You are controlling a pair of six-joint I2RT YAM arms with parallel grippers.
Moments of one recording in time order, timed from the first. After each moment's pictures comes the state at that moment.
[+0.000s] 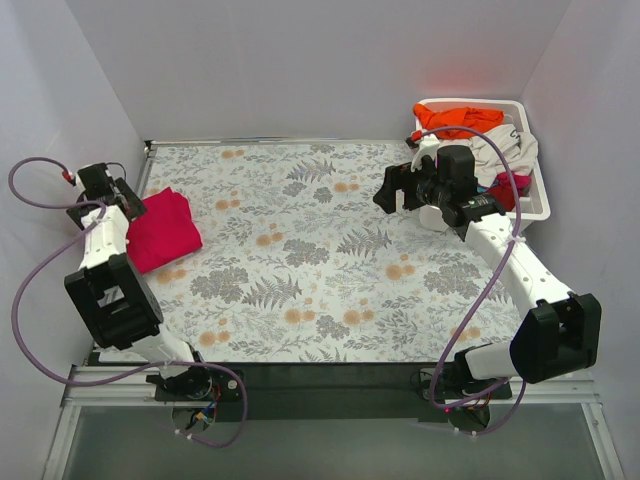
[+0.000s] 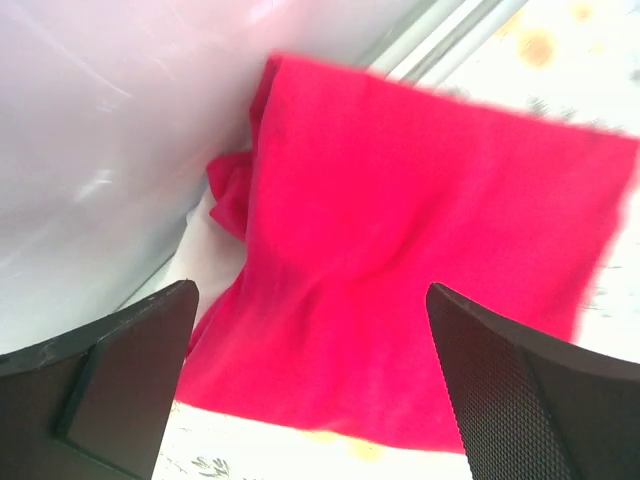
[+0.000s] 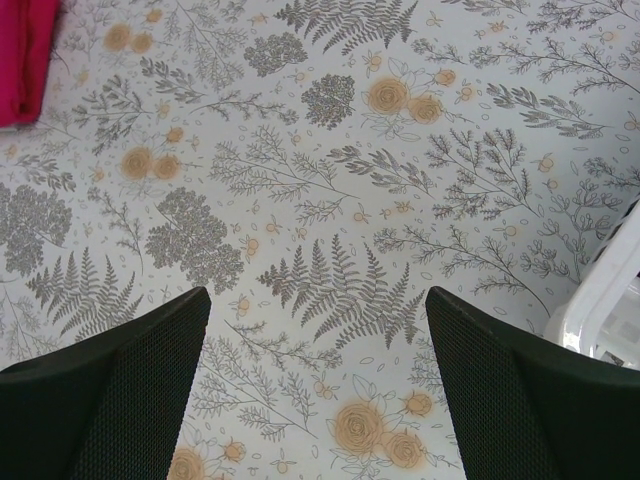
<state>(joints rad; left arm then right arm) 0.46 1.63 1.25 -0.43 -0.28 -0.22 0.30 1.36 1.17 -0.29 -0.36 0.08</state>
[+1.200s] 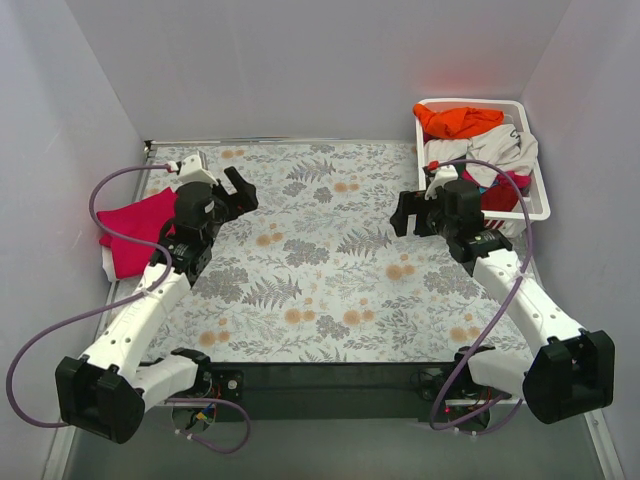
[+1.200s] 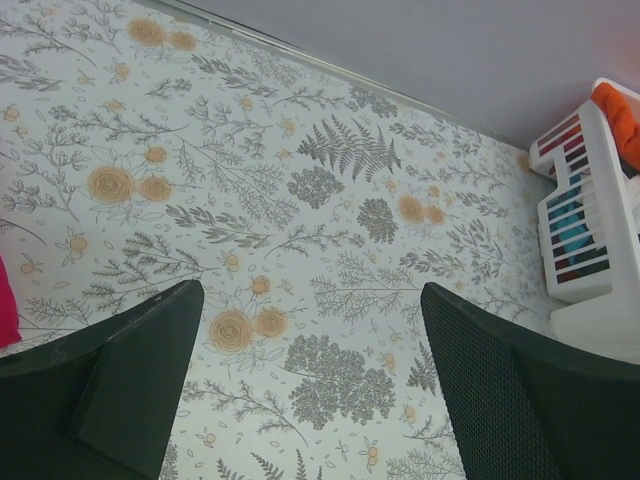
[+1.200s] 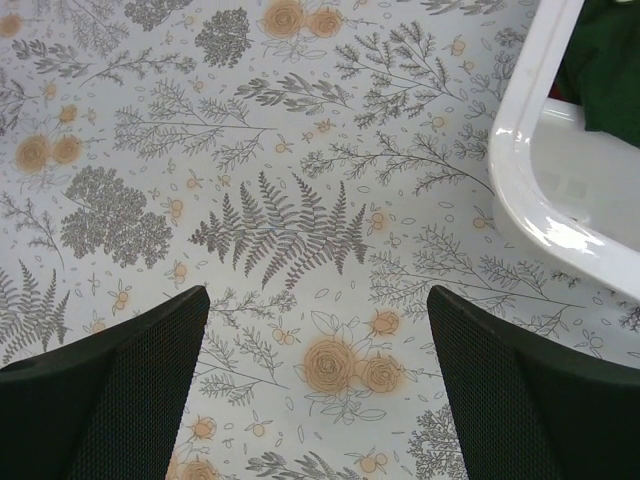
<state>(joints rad) -0.32 1.07 0.91 -0.11 -0.21 -0.51 0.30 1.18 0.89 -0.23 -0.14 0.16</state>
